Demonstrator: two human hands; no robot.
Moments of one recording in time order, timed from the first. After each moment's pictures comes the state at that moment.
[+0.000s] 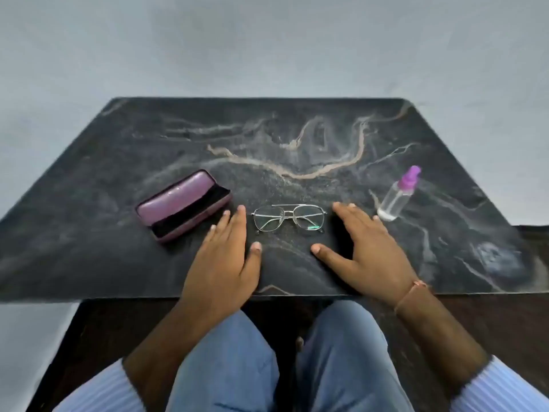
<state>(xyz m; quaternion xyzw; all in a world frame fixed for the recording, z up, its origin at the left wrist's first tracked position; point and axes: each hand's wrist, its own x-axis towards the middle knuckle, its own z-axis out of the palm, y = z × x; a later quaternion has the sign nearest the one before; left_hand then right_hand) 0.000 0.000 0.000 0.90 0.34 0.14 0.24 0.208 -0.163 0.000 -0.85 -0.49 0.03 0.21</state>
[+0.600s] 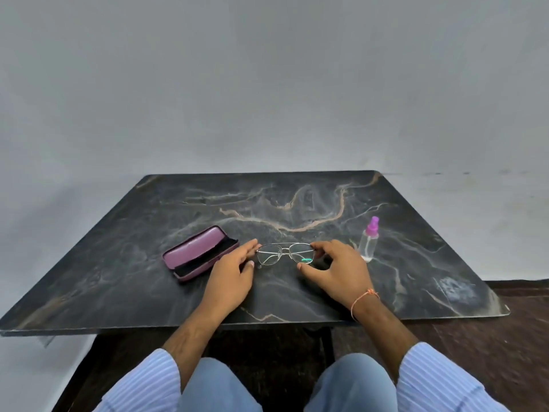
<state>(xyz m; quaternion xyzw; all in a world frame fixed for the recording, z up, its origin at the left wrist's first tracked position) 0.017 0.033 -0.001 0.84 0.30 0.26 0.37 0.205 -0.141 0.010 -0.82 -0.43 -0.03 0.37</state>
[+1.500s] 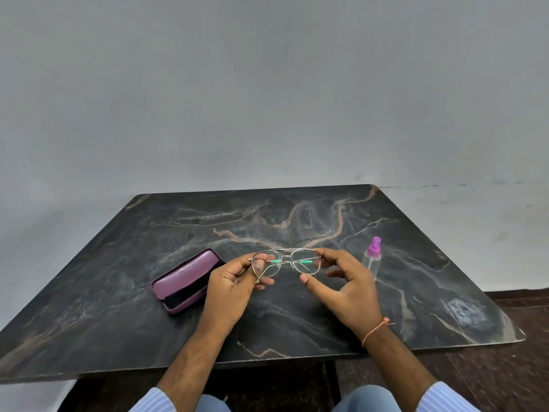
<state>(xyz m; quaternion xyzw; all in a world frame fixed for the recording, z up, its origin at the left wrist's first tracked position) 0.042 0.028 0.014 0.67 0.19 0.39 0.60 0.207 -0.140 0.012 -0.66 -0.46 -0.05 0.60</state>
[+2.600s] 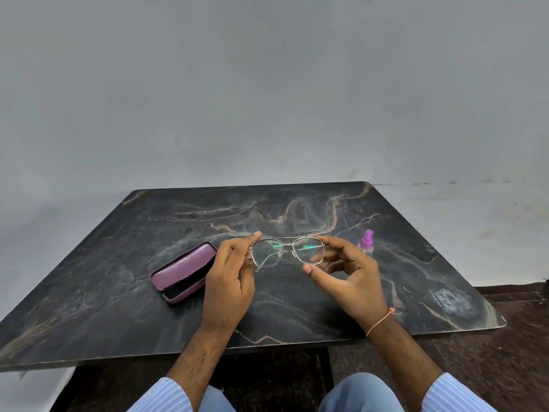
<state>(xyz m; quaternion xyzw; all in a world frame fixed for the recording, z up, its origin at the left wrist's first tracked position) 0.033 0.017 0.017 0.81 0.15 0.52 0.23 0.192 -0.157 0.036 -0.60 -0.44 0.01 0.67</state>
